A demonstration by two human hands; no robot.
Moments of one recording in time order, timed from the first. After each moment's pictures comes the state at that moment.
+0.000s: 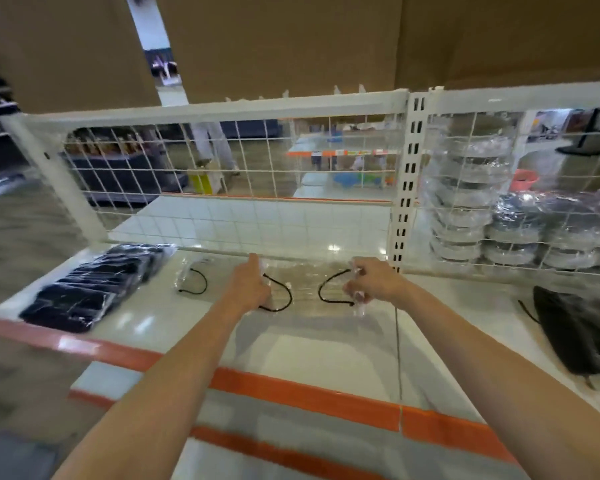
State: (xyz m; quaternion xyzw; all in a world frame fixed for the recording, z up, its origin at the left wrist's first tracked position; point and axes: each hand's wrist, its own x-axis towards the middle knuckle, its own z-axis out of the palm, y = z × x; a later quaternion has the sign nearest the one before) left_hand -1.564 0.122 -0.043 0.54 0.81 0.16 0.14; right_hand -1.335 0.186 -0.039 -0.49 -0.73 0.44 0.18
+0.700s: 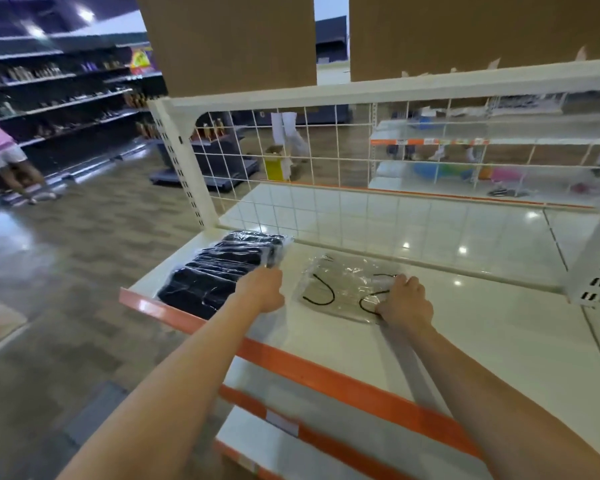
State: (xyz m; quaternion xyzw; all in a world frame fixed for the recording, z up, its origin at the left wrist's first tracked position) left_hand -1.800 0.069 -0.039 0.57 0.82 -0.09 0.07; right_hand -1.585 0.171 -0.116 -0.64 -0.74 0.19 0.09
